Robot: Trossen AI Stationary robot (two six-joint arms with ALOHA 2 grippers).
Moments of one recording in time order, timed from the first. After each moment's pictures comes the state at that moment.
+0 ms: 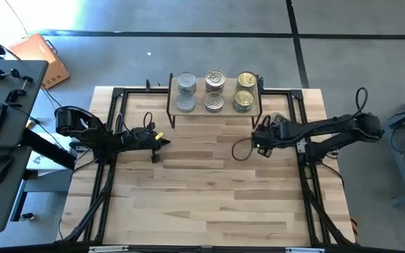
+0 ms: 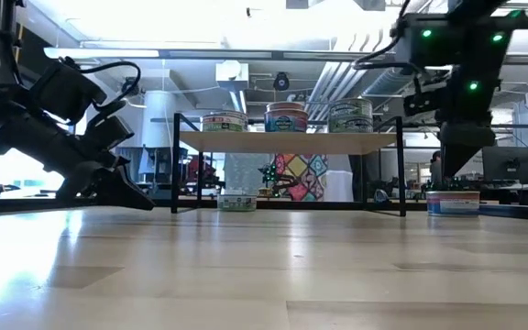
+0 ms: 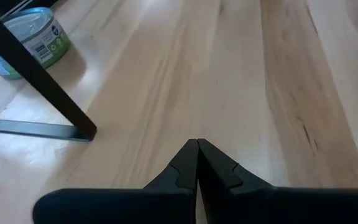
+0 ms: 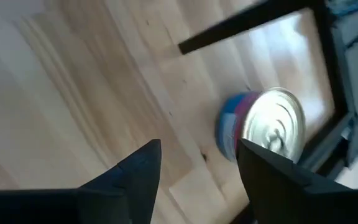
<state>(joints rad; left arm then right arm) 0.24 1.55 0.01 1.01 -0.06 0.18 -0.05 1.28 0.75 -1.00 0.53 0.39</state>
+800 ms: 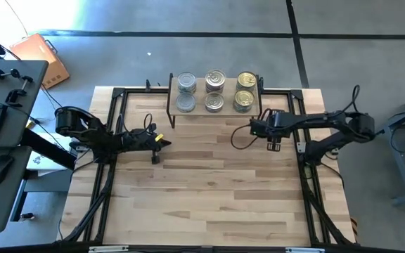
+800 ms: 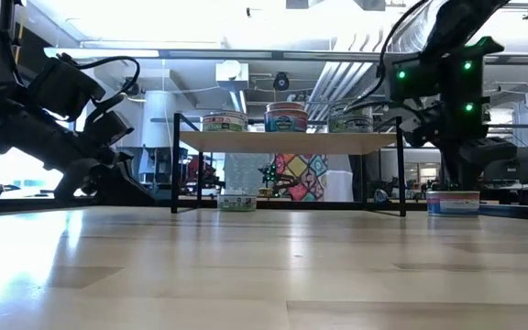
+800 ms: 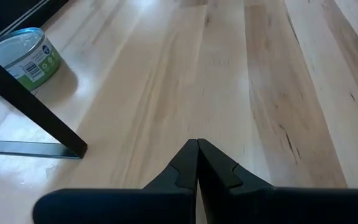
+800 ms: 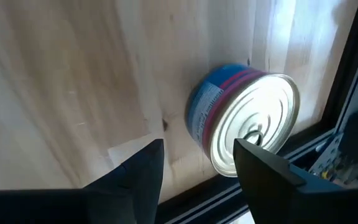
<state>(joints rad) 0.21 1.55 0.01 1.04 -0.06 0.21 -0.27 1.37 0.75 -1.03 0.48 -0.11</state>
